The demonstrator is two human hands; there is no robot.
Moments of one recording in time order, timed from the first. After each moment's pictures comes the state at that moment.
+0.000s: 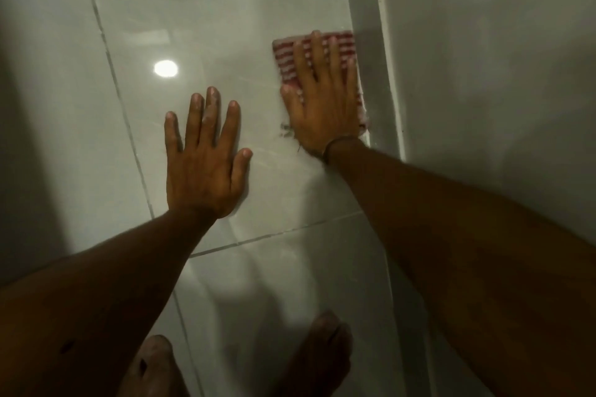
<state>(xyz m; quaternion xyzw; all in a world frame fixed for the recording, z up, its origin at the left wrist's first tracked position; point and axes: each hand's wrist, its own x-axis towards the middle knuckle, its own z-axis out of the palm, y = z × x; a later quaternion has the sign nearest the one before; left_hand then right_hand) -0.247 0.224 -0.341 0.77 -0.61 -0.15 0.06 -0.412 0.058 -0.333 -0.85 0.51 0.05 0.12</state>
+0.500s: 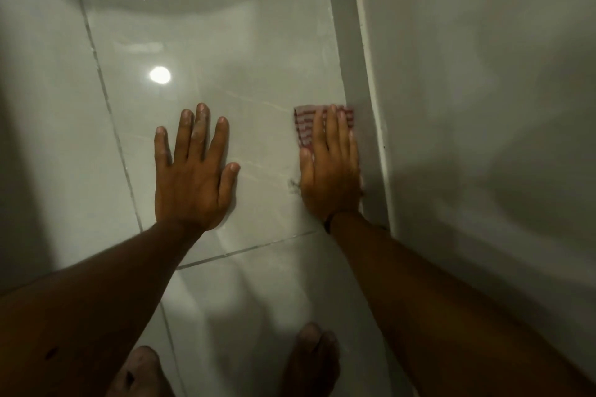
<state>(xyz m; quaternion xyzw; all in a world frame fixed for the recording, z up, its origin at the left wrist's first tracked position) -0.245 0.226 -0.342 0.77 -0.62 -0.15 0.07 -0.465 0.129 -0.324 -0.80 0.59 0.01 0.14</state>
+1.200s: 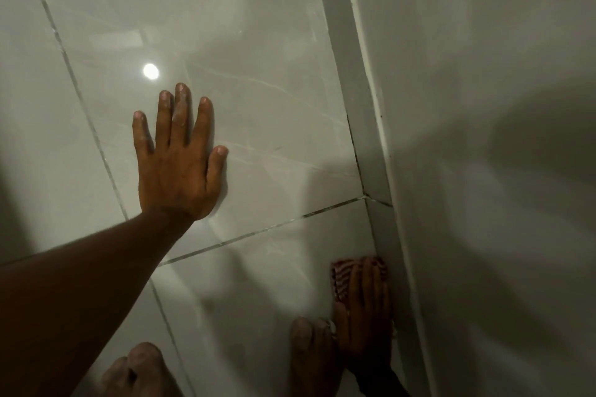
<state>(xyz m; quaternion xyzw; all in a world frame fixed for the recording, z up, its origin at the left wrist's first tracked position) -0.246 0.227 -0.347 0.77 -0.62 -0.14 0.07 -0.622 0.403 -0.321 -0.74 0.65 0.12 0.14</state>
